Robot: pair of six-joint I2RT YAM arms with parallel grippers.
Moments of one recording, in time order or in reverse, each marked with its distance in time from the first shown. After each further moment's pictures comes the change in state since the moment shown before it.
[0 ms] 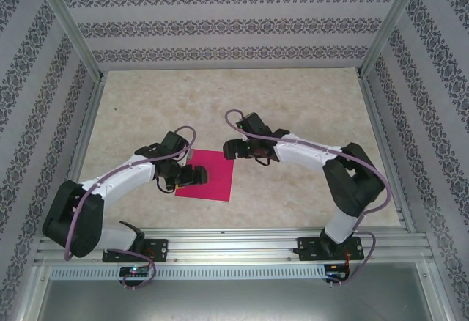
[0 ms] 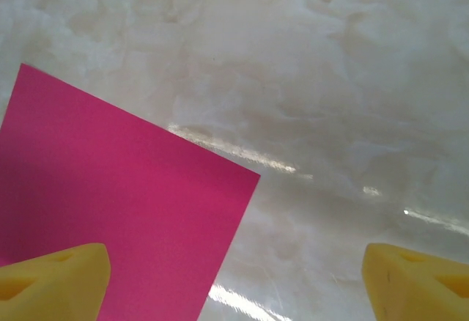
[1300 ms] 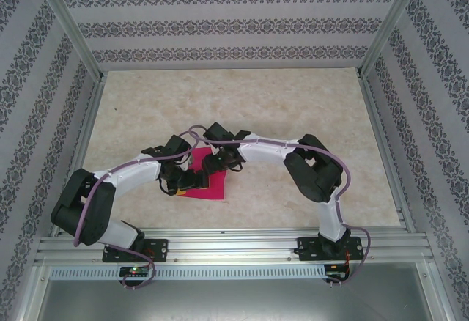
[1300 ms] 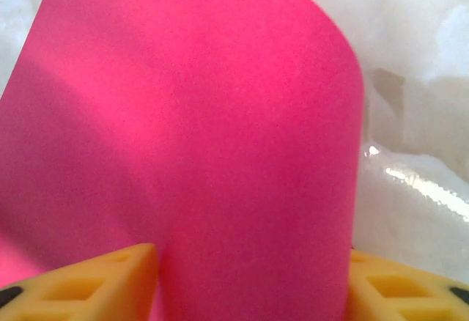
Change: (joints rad) left arm 0.000 0.088 -0.020 0.040 0.025 -0.024; right arm 0.176 0.282 0.280 -0.174 -0.075 -0.041
